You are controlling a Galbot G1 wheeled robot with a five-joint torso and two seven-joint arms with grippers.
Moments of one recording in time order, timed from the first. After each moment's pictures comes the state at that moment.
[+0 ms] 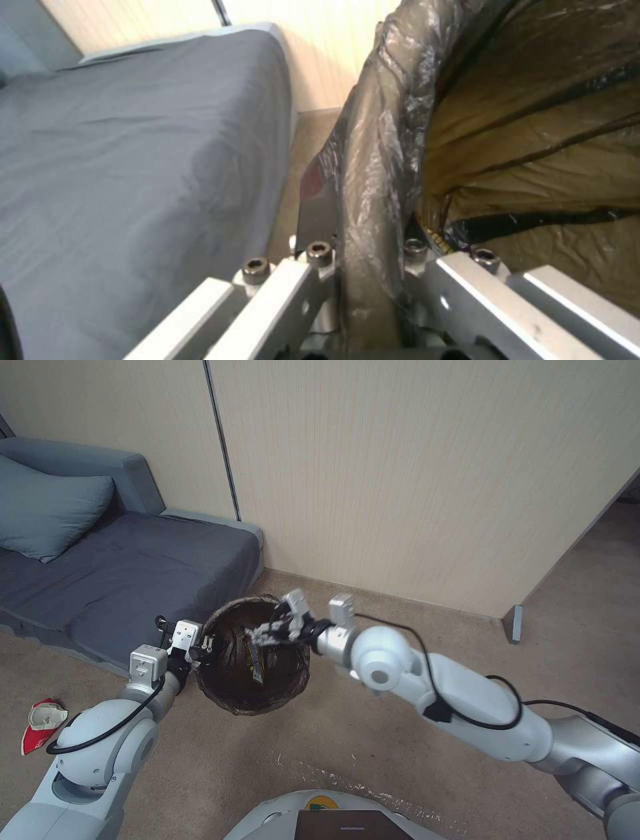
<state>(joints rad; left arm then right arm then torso) 1.49 -1.09 -0.70 -2.40 -0.33 0.74 0.01 -0.46 0.92 -0.38 2.12 1.23 -0.41 0.32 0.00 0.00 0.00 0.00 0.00</state>
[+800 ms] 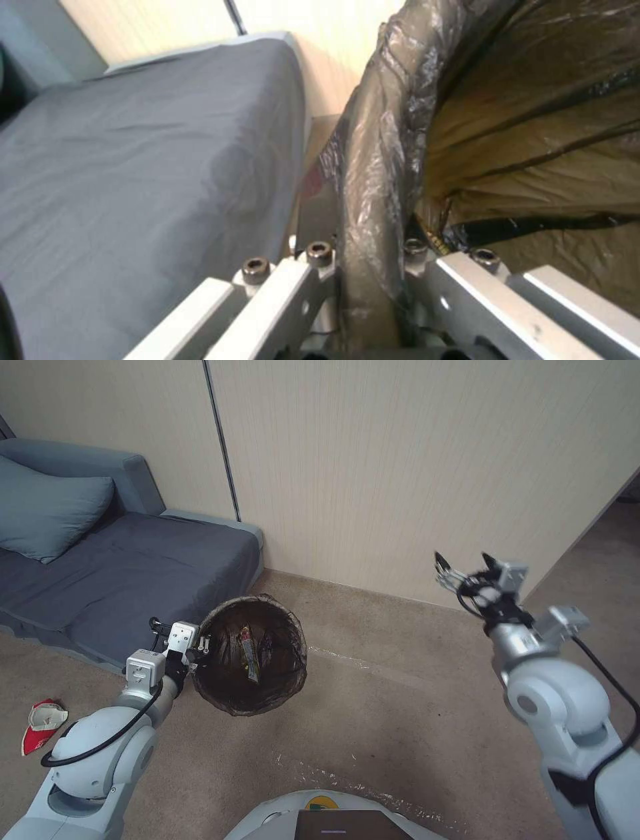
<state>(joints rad) 1.53 -1.12 -0.70 -2.46 -0.27 0.73 0.00 -1.40 1.08 0.80 2.33 0.62 -0.29 0.17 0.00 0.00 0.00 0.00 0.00</state>
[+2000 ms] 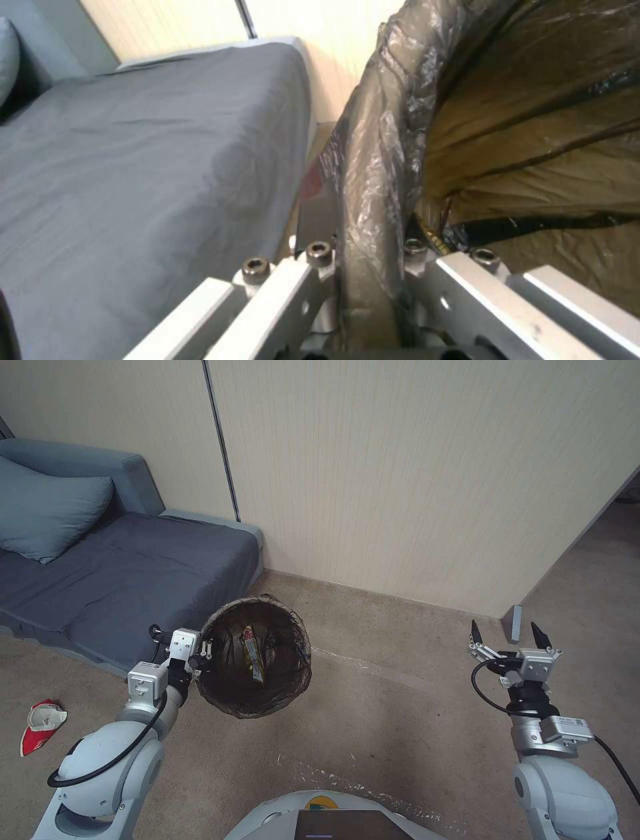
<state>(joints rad) 1.58 -1.22 -0.69 -2.47 -0.20 0.67 -0.01 -1.67 1.39 0.91 2.22 0.17 0.09 0.01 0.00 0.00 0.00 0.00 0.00</state>
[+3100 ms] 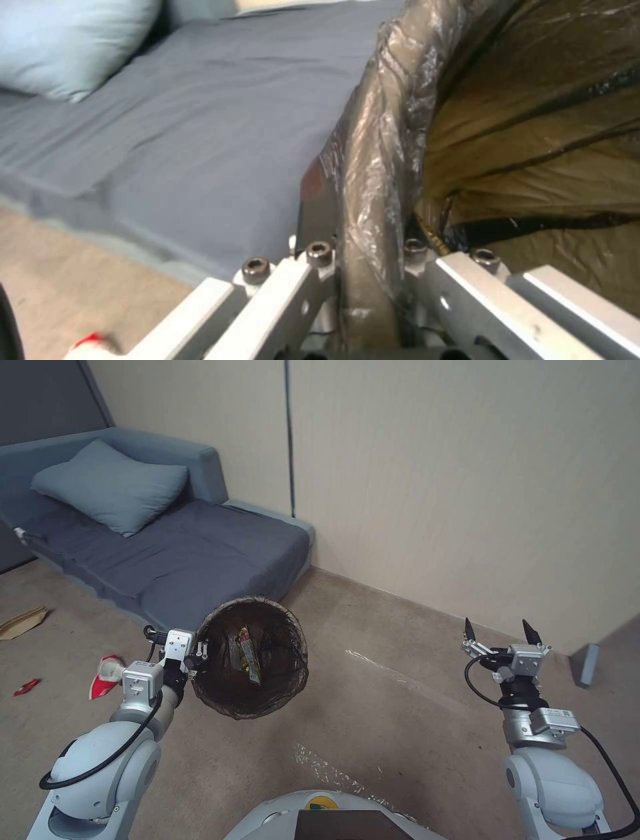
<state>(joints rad) 1.58 -1.21 -0.70 -2.48 -0.22 0.71 -0.02 -1.63 1.38 0.88 2.19 0.15 0.08 0.01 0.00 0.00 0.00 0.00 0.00</state>
